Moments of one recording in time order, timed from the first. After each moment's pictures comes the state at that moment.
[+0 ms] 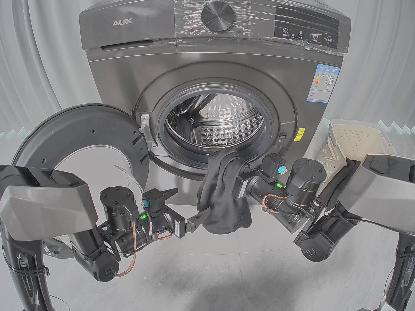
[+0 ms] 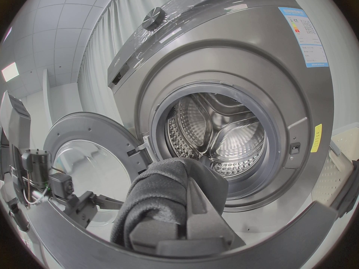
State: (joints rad) left arm -0.51 2.19 -0.51 -1.55 -0.20 0.02; right arm 0.66 2.20 -0.83 -1.48 -0.09 0.12
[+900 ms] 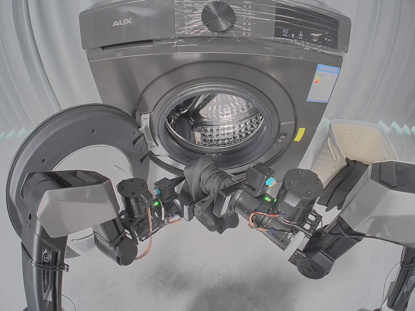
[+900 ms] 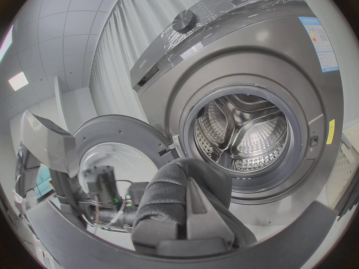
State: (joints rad) left arm -0.46 2.37 -0.79 -1.55 -0.24 0.02; right arm 0.80 2.14 -0.79 -1.47 -0.11 0.15
